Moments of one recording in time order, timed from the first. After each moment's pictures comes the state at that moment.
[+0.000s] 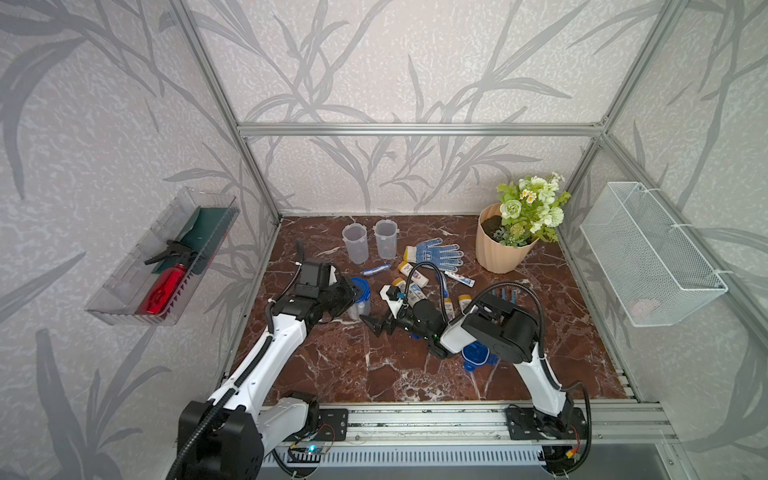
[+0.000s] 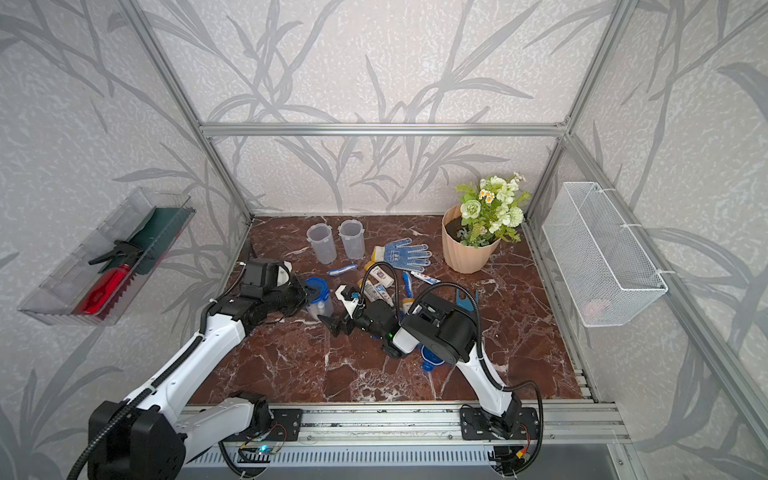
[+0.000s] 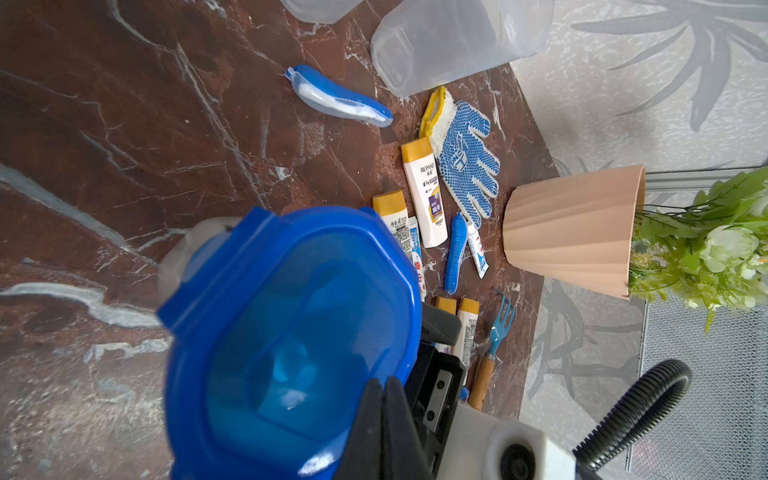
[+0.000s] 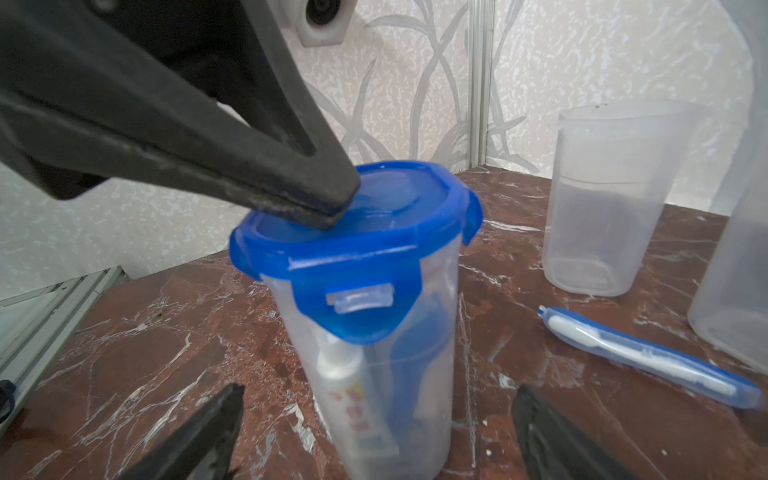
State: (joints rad) left arm -0.17 1.11 0.81 -0.49 0.35 -0.88; right arm 0.95 2.19 0.90 1.28 -0.16 0.15
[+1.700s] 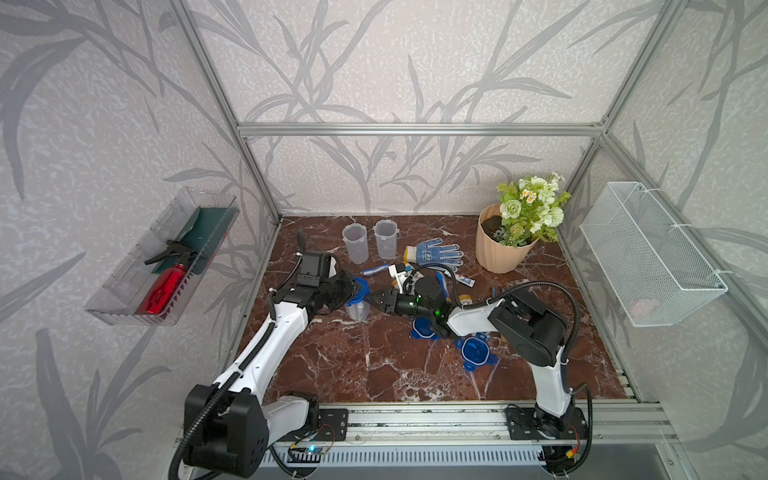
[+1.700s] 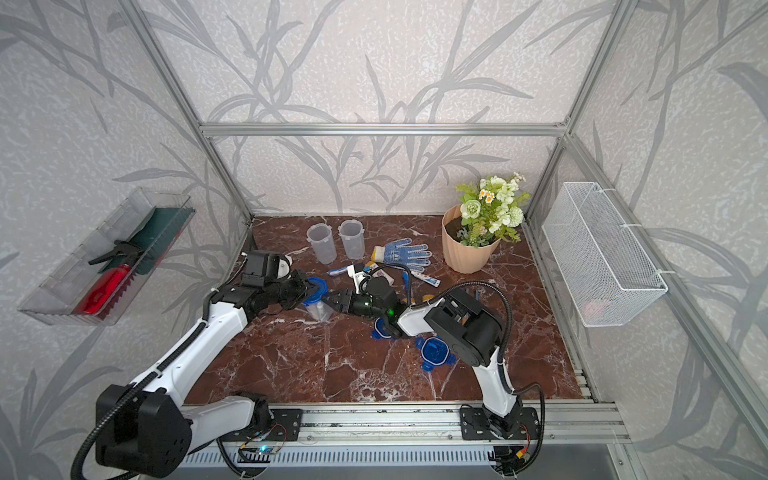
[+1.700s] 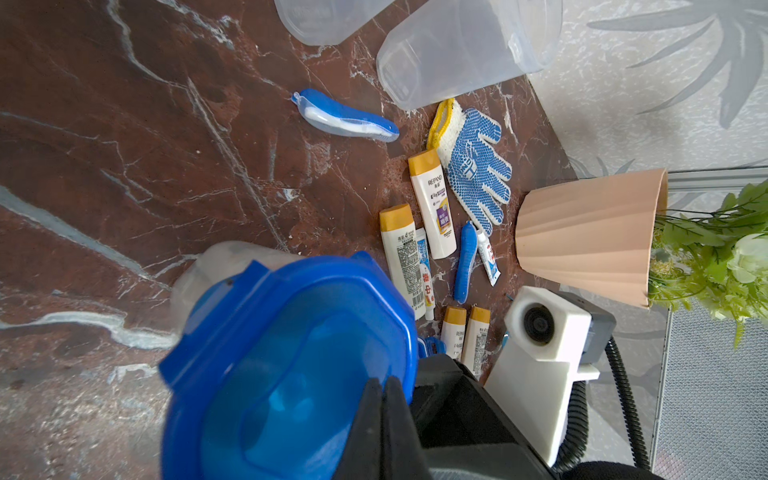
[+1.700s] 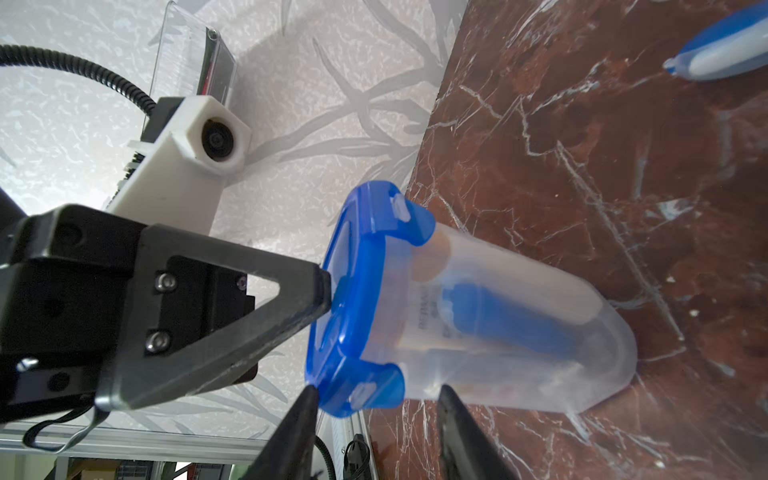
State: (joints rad) left arm -0.16 1.19 0.88 -0.53 0.35 -0.82; right arm 0.87 2.04 1.01 0.92 -0.46 1.14
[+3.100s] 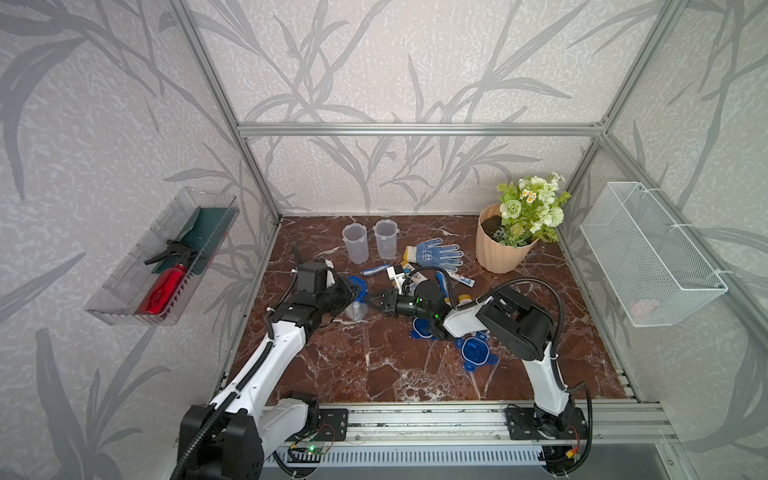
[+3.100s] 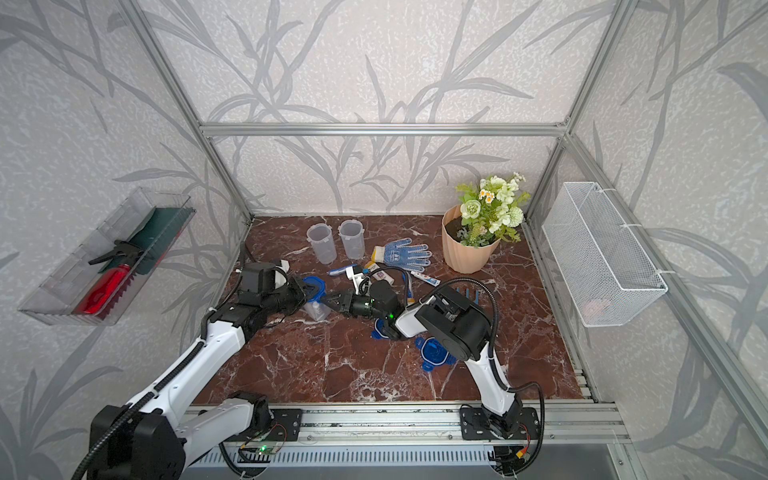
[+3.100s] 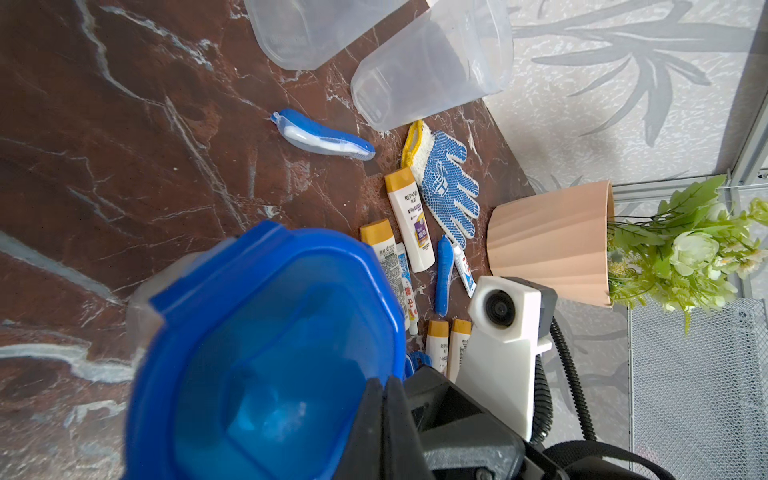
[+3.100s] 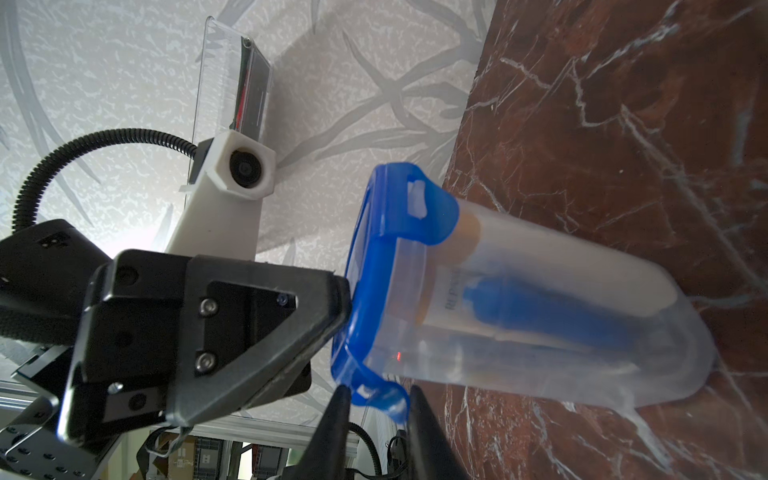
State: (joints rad) left arm -0.15 1.09 0.70 -0.33 0.35 -0.87; right arm 0.87 2.13 1.02 1.12 -0.53 1.30
